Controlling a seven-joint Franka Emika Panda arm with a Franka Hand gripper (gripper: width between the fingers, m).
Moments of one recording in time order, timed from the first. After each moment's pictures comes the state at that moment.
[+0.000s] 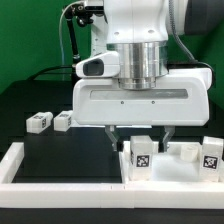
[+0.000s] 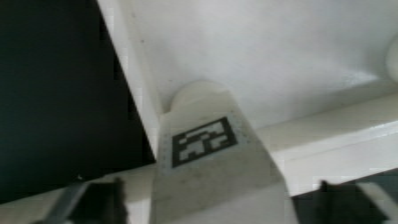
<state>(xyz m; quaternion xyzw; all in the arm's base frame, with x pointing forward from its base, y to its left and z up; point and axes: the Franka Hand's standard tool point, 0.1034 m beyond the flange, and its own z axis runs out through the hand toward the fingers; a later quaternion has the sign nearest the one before) 0.668 -0.011 0.074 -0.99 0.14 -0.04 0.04</state>
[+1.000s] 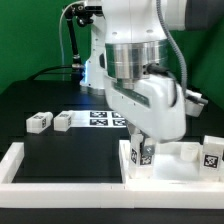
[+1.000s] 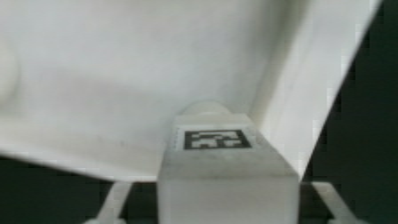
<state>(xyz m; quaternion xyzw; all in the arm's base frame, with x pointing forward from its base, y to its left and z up) 0.667 -0.011 0.074 -0.73 0.68 0.02 0.07</state>
